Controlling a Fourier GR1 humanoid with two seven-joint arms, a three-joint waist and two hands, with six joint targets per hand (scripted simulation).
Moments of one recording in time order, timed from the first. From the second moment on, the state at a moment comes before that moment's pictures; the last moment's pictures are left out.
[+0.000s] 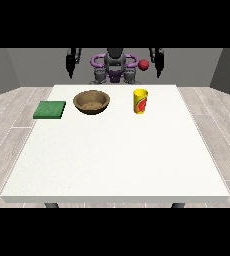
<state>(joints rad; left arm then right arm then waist) -0.07 0.08 -0.02 -1.54 0.01 0.00 0.01 -0.02 -0.08 0.01 -1.57 0.02 -0.02 -0.03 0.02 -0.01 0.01</state>
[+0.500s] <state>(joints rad) -0.04 0.04 -0.02 -1.66 0.09 0.05 0.24 0.02 -0.08 -0.01 -1.71 -0.07 -0.03 0.23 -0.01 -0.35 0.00</state>
